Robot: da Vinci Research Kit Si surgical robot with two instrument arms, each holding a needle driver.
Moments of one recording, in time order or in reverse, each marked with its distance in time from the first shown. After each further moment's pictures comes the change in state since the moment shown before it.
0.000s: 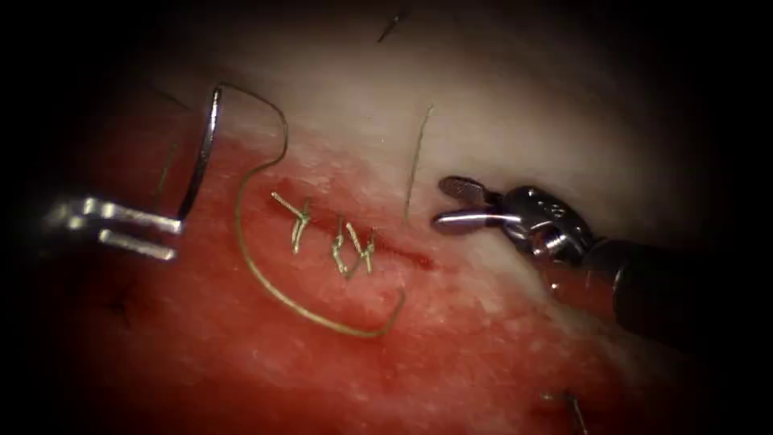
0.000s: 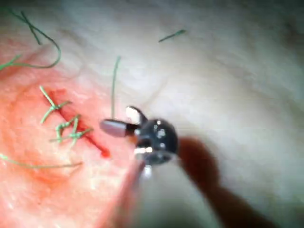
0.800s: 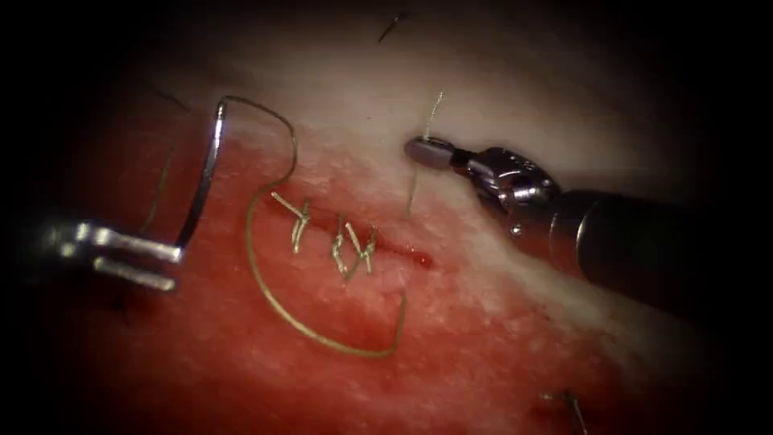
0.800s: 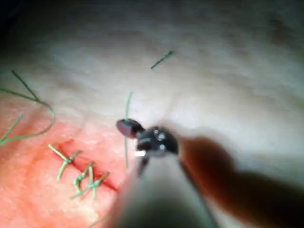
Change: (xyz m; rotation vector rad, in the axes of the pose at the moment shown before) right arm 0.002 0.001 0.007 -0.149 0.023 0.433; left arm 0.003 0.002 0.001 0.019 -0.012 -0.008
